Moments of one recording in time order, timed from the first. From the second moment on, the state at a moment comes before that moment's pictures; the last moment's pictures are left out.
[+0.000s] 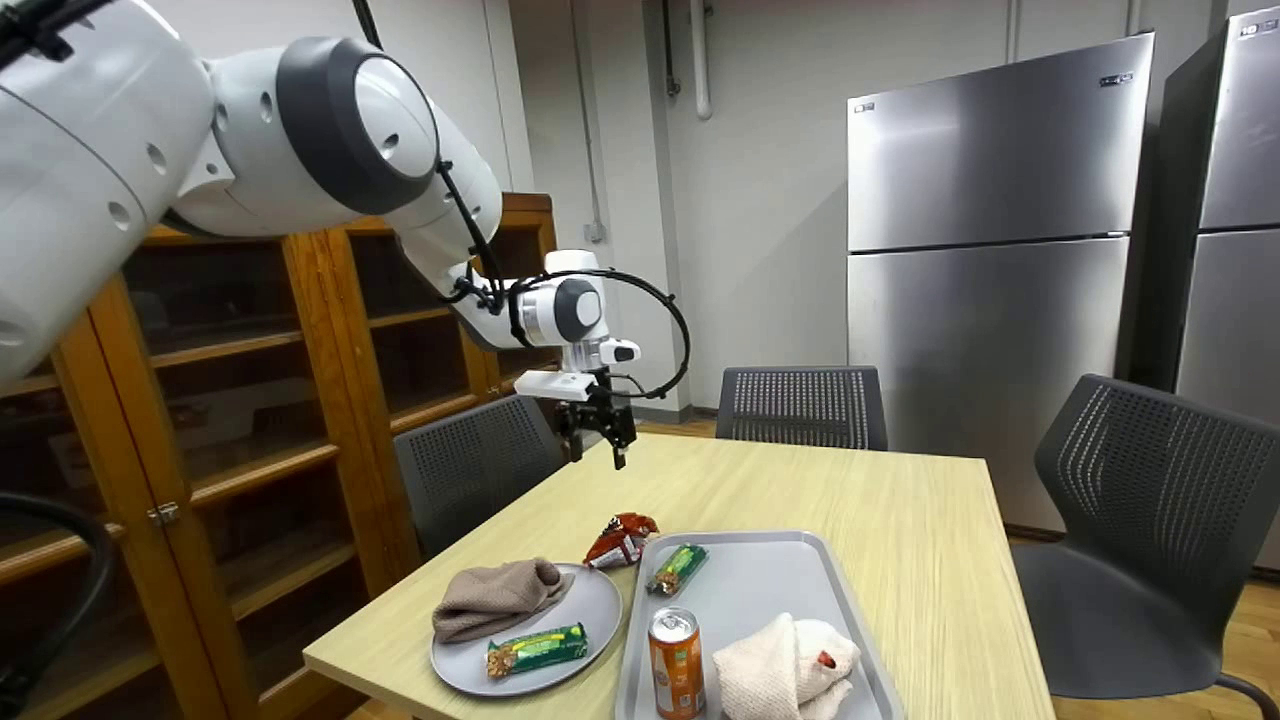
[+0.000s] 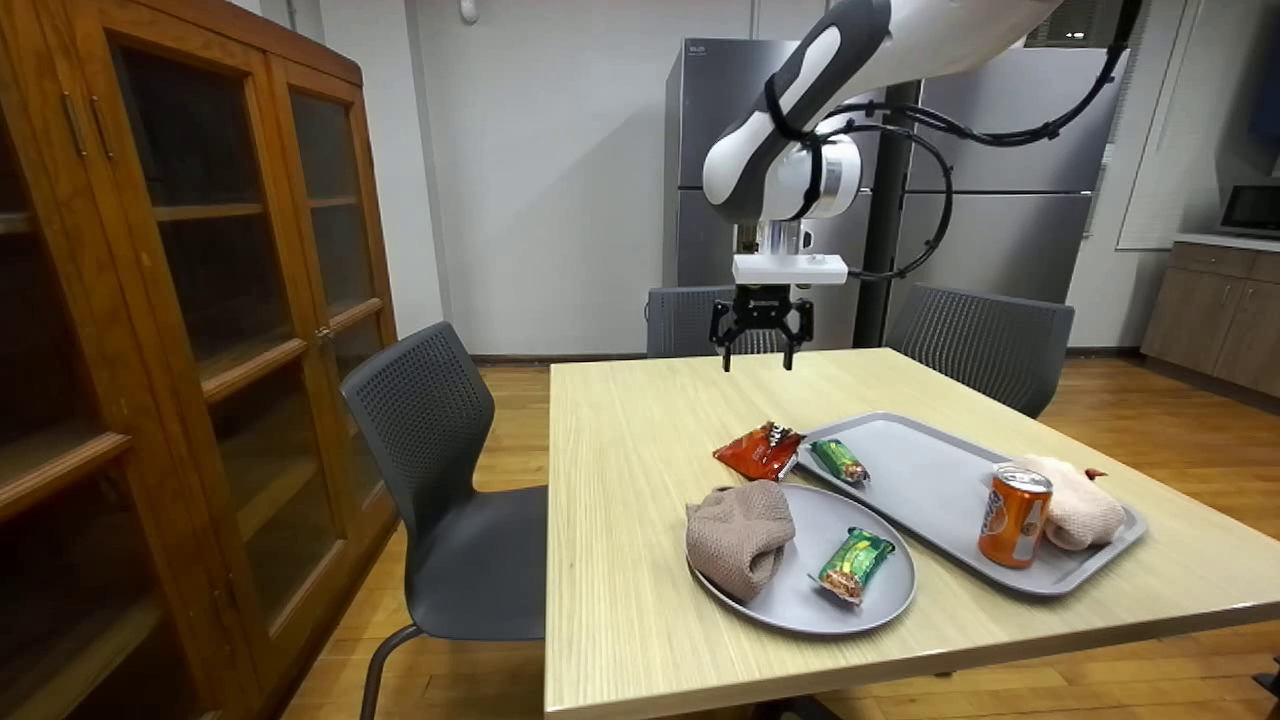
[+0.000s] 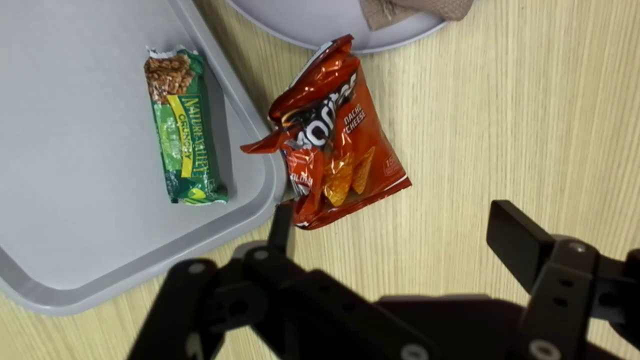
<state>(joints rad) 0.06 0.81 -0.06 -1.41 0.02 2.23 0.21</state>
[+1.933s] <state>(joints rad) 0.13 0.62 -0.01 -1.88 0.09 2.37 0.32</state>
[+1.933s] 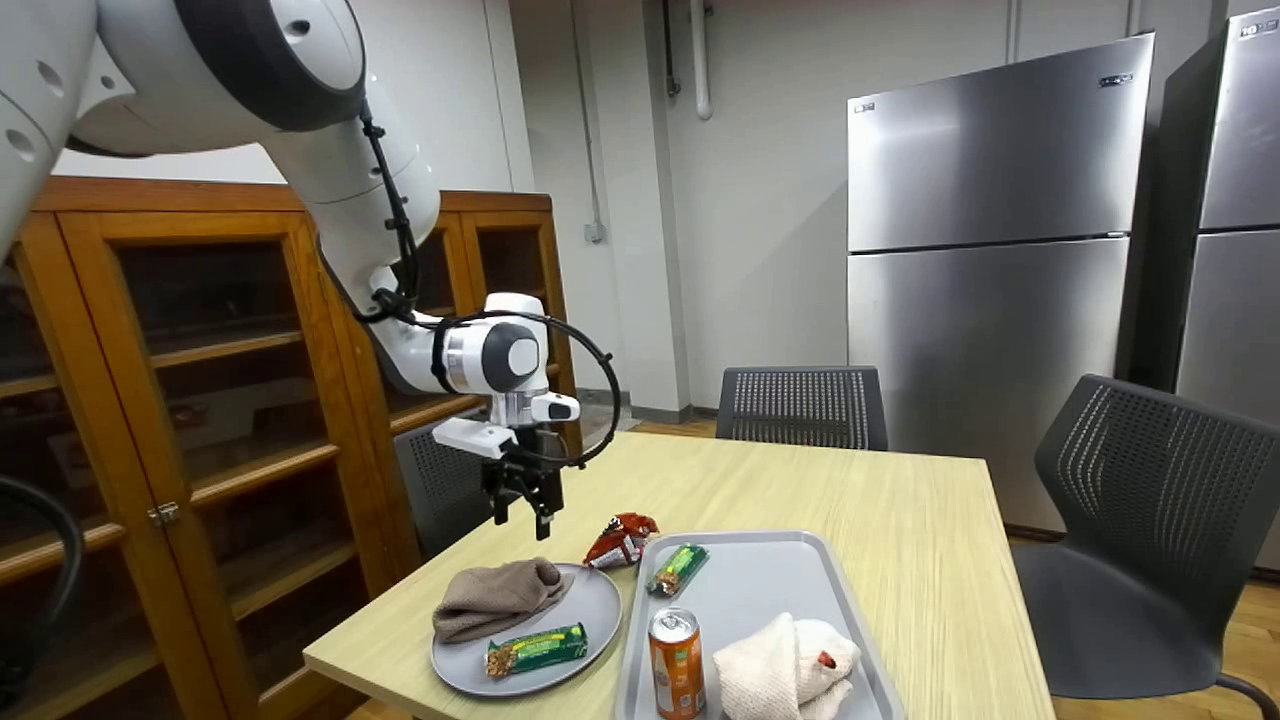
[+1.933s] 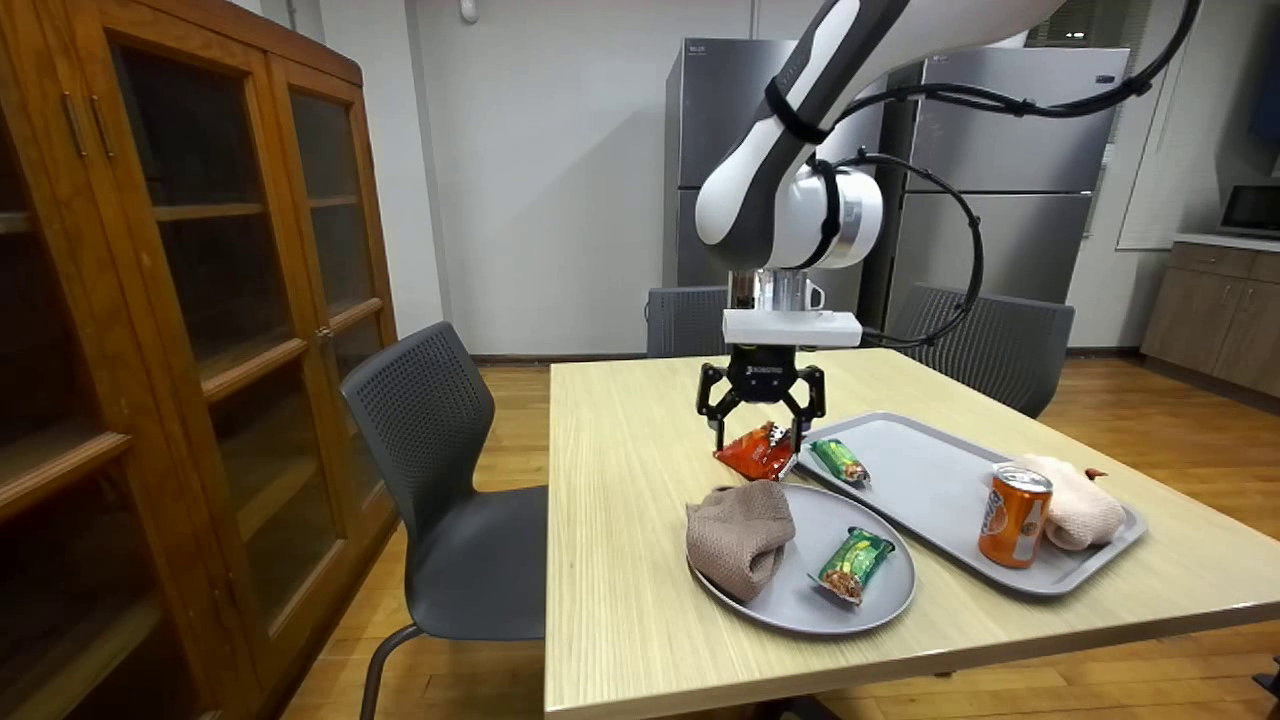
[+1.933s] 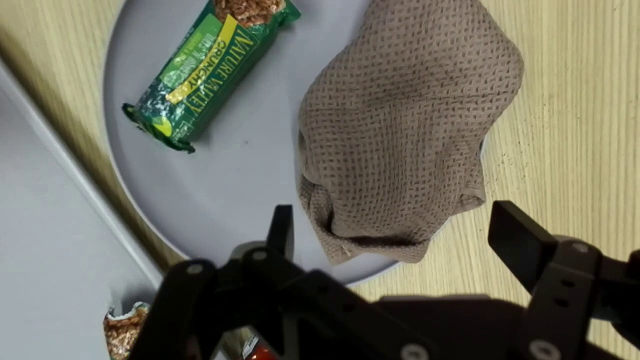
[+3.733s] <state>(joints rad) 0.16 0.74 -0.03 -1.91 0.15 2.52 0.54</state>
